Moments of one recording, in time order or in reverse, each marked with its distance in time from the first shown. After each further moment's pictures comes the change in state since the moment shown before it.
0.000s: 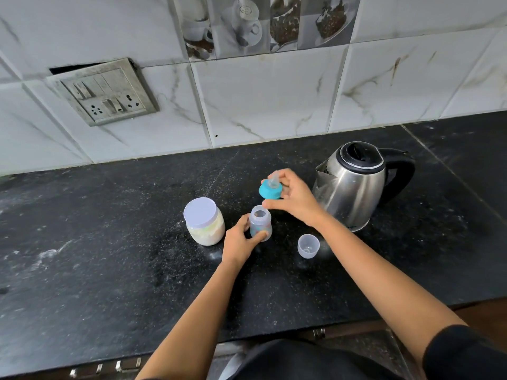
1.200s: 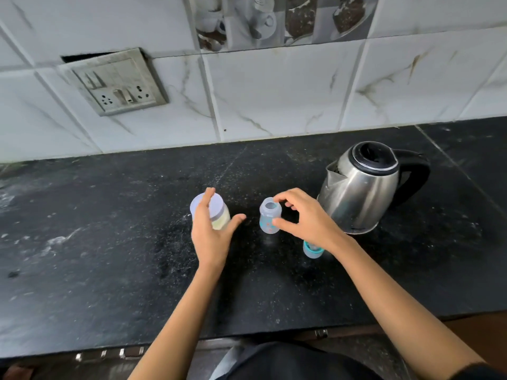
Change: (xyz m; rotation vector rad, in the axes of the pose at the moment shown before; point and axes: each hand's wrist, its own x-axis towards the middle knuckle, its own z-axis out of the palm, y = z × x) left_hand -0.038 0.038 -0.055 -0.020 0.585 0.215; right_hand -0.039 -0.009 0.005 -0.639 -0.096 -0.215
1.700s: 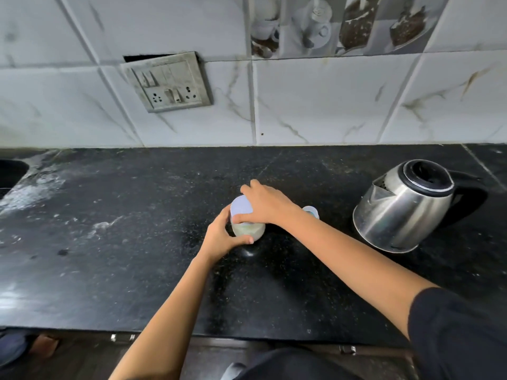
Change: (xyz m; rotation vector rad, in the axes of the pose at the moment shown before) left_hand 0.046 -0.079 -0.059 0.041 -0.497 -0.184; right_hand 0.123 -0.095 0.084 -0.503 -0.380 -0.048
